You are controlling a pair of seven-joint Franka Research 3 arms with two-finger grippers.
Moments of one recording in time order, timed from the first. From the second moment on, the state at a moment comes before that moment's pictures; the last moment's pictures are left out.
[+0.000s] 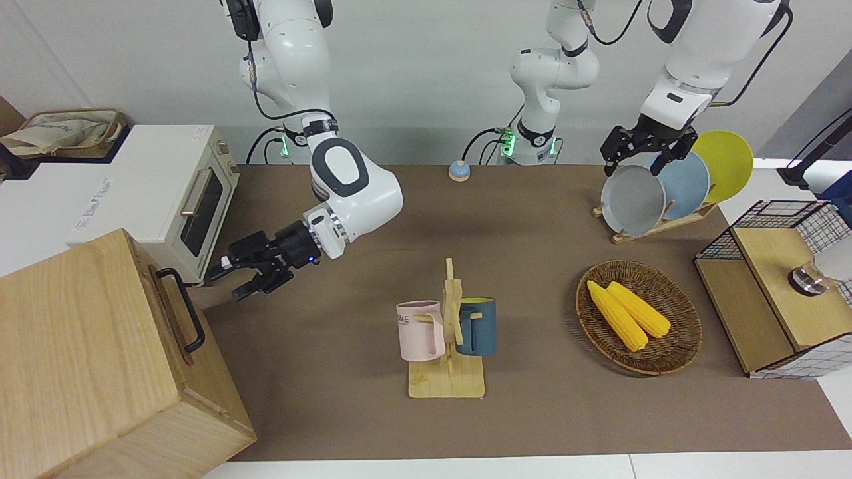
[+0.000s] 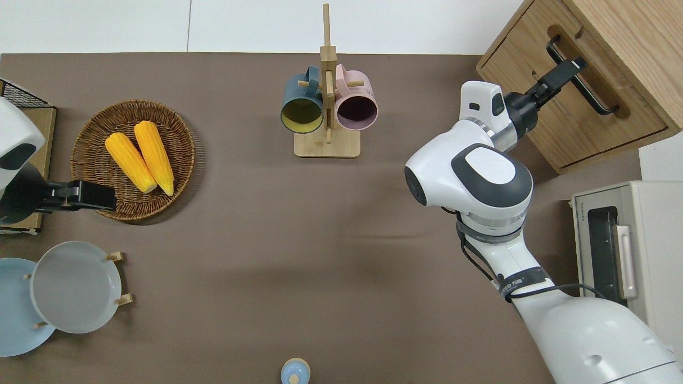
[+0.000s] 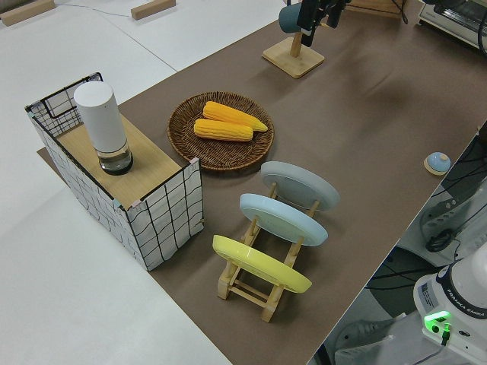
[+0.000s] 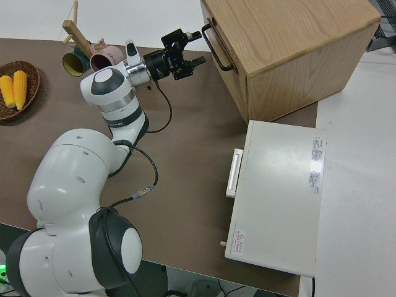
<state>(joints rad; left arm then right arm) -0.12 -0.03 0.07 -1.60 -0.02 1.57 -0.04 0.40 0.44 -0.15 -1.66 -1.62 1.92 0.44</state>
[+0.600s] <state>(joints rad) -0.12 -0.03 0.07 -1.60 -0.02 1.57 -0.04 0.40 0.45 -0.19 -1.66 -1.63 1.97 0.44</state>
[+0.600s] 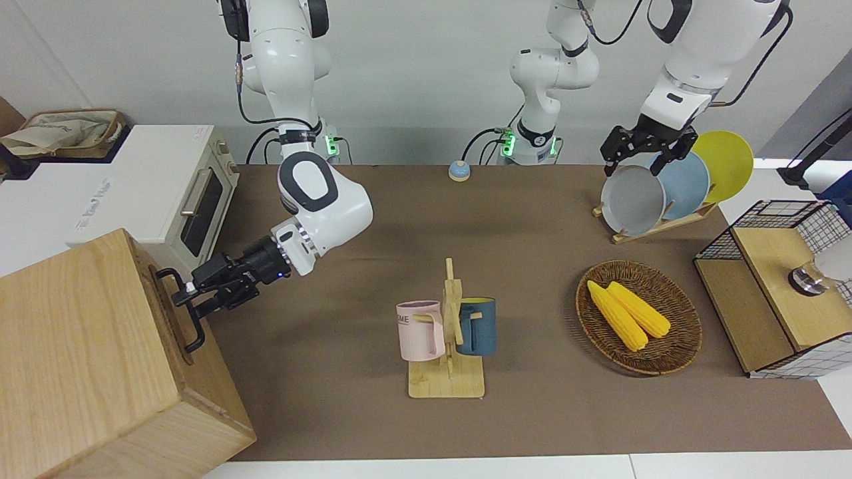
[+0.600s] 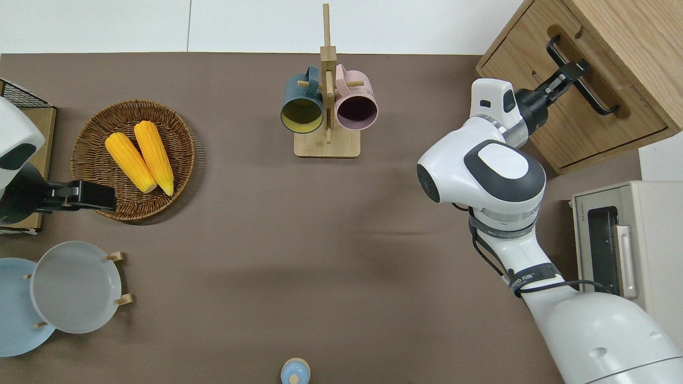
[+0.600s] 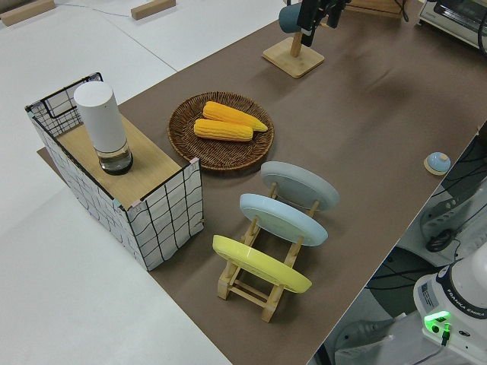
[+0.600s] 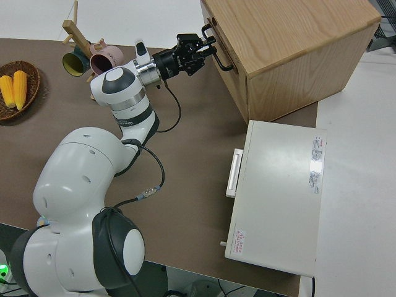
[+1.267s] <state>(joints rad) -0.12 -0.03 0.07 -1.60 -0.02 1.57 -0.04 0.40 0.46 -0.18 -1.66 -1.63 1.94 0.49</state>
